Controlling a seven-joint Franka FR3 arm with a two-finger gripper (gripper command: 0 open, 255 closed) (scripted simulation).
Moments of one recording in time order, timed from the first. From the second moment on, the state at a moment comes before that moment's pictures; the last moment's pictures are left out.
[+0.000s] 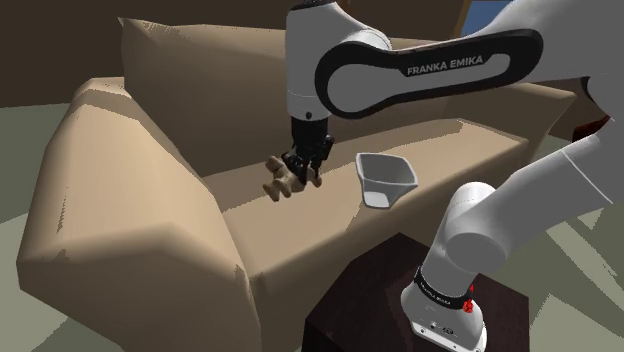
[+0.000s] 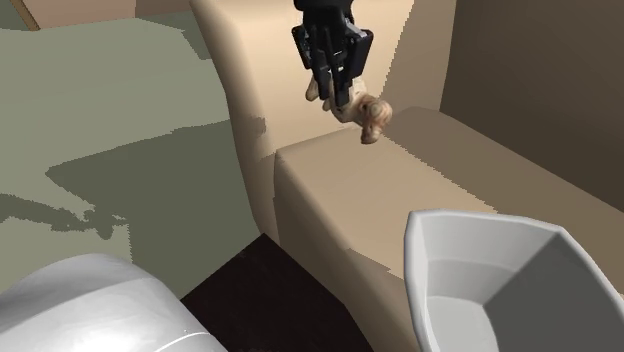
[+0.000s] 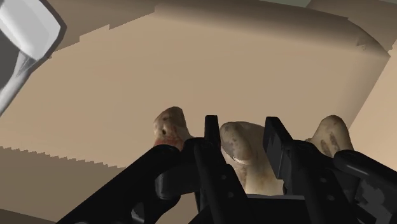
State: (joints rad) arm 0.10 -0.56 0.32 -2.37 0.01 1.81 0.54
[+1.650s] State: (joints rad) arm 0.07 -0.74 0.16 -2.28 -0.05 1.56 0.37
